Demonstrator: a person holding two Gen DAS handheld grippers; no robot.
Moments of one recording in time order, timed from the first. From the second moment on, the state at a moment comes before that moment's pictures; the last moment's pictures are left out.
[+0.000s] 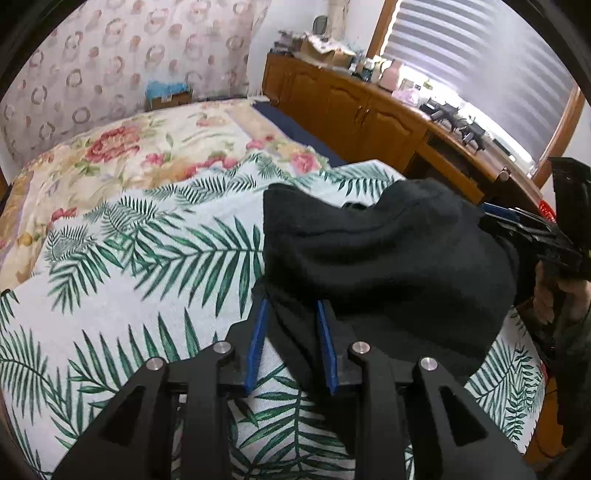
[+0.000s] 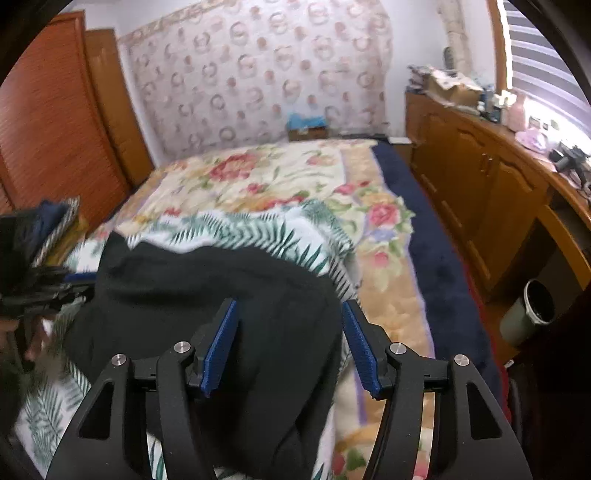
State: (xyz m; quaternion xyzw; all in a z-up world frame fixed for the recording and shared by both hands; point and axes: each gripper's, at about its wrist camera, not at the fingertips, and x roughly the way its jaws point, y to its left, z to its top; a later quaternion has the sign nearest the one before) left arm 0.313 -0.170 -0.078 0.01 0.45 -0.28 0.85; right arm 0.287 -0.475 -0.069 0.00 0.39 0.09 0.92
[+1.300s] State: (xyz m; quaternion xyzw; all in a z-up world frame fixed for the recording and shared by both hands) left arm 0.269 -0.110 0.009 -0.04 0.32 -0.31 0.89; right arm 0.268 -0.426 -0.030 0.04 0.33 0.17 0.93
